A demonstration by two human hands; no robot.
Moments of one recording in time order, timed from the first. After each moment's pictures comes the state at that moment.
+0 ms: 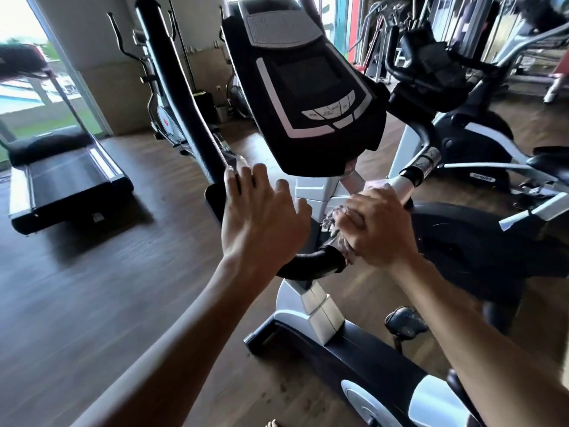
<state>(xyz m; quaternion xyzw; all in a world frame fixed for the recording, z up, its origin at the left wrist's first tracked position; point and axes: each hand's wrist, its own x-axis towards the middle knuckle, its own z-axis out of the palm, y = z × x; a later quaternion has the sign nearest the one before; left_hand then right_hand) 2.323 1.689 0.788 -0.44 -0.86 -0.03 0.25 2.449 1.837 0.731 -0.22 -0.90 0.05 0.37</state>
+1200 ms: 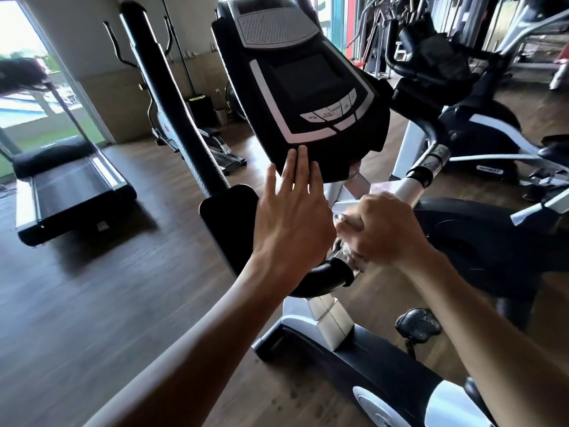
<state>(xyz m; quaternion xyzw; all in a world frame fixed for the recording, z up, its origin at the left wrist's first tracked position) 2.327 1.725 0.788 -0.54 -0.81 -0.01 0.23 2.436 1.843 0.745 -0.24 -0.93 0.06 0.28</state>
